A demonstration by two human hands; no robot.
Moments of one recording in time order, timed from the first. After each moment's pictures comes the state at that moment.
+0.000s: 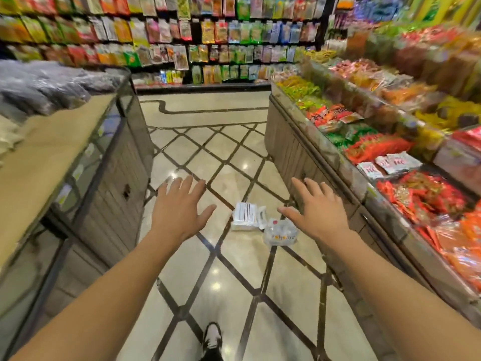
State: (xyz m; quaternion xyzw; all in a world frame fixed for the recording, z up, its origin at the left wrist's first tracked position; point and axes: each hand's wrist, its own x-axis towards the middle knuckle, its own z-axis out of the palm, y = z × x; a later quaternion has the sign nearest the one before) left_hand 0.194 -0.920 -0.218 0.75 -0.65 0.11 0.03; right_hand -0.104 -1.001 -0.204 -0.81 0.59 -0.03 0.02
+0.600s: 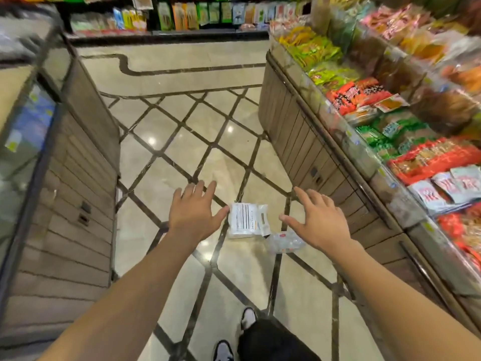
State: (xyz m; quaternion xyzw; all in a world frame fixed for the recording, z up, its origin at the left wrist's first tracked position) left_hand 0.308 -1.290 -0.322 0.75 -0.67 -0.03 0.00; right_hand 0.030 -1.329 -0.299 -0.77 0.63 0.07 0.08
